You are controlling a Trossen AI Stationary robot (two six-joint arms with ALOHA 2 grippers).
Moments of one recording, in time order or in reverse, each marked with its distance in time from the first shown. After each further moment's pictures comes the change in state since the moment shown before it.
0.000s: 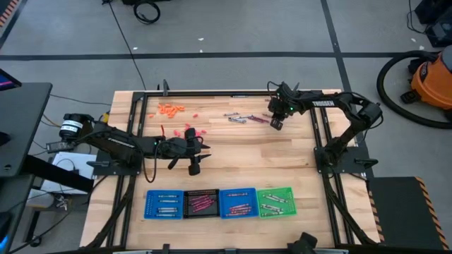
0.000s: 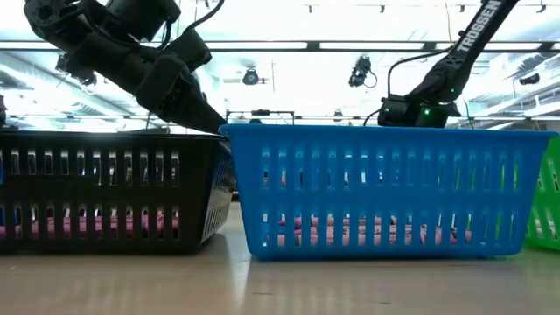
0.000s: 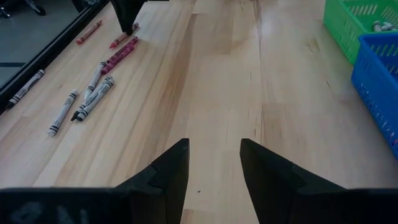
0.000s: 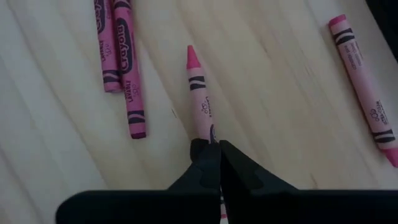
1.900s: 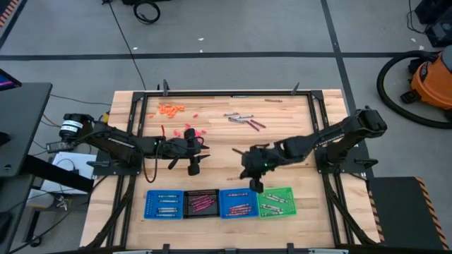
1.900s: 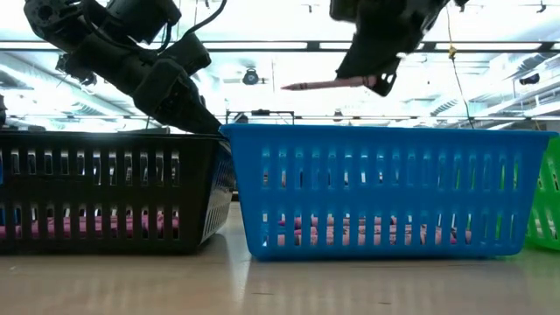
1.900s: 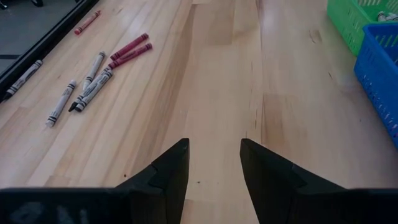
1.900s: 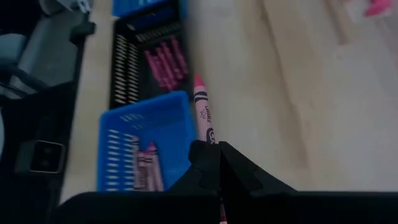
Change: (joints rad) left arm 0.000 0.000 0.000 -0.030 0.000 -0.014; right arm 1.077 -0.076 0.302 0.000 0.062 0.794
